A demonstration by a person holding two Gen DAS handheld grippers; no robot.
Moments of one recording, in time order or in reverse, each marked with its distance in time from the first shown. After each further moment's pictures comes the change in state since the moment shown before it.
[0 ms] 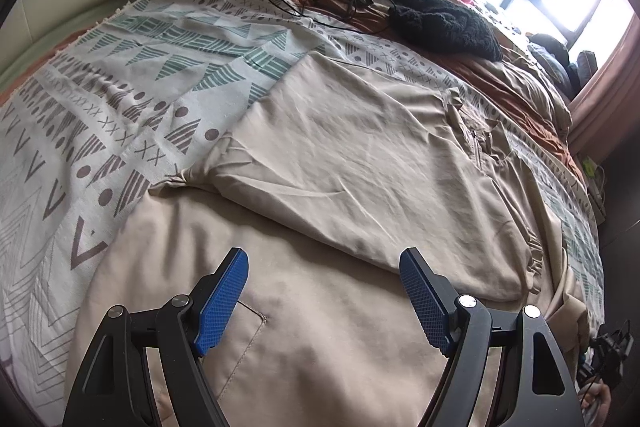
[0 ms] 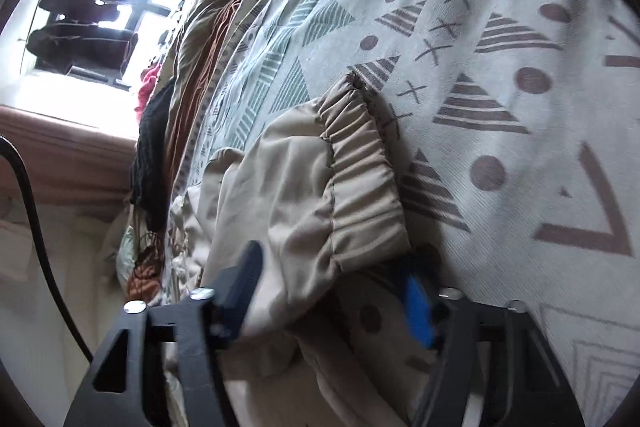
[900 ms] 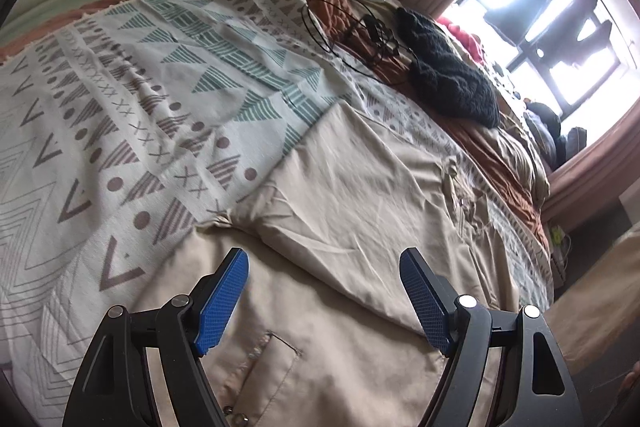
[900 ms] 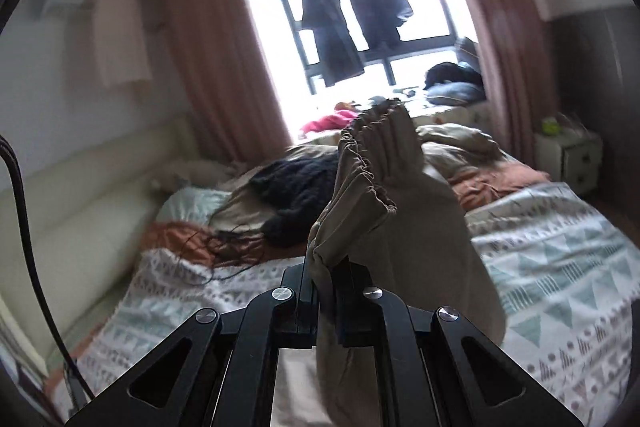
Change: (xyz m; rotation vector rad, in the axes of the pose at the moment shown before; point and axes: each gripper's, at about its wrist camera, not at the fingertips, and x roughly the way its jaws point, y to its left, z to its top) left arm -0.036 0.071 0.037 -0.213 -0.074 -0.119; right arm -0.103 0.409 -0.169 -1.005 -0.372 0.193
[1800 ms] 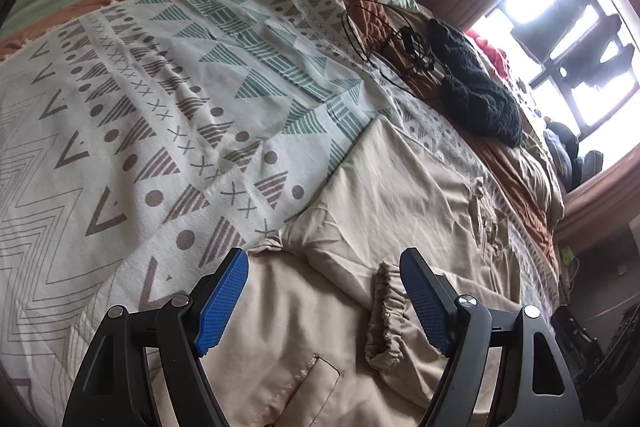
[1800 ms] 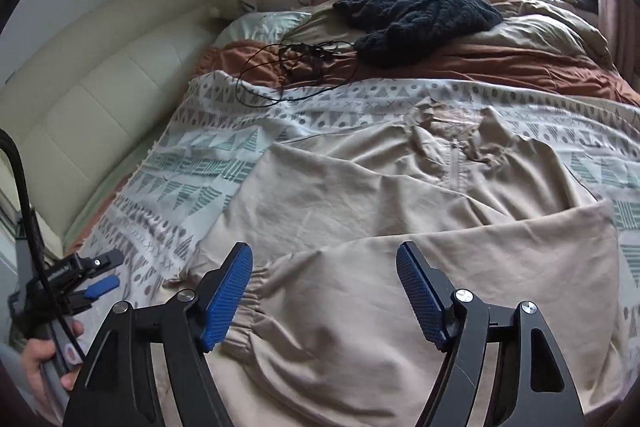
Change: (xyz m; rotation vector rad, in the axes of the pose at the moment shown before) left arm 0.008 0.033 0.019 -0.052 0.016 0.044; right arm 0.128 0.066 -0.170 -0.074 0.516 0.163
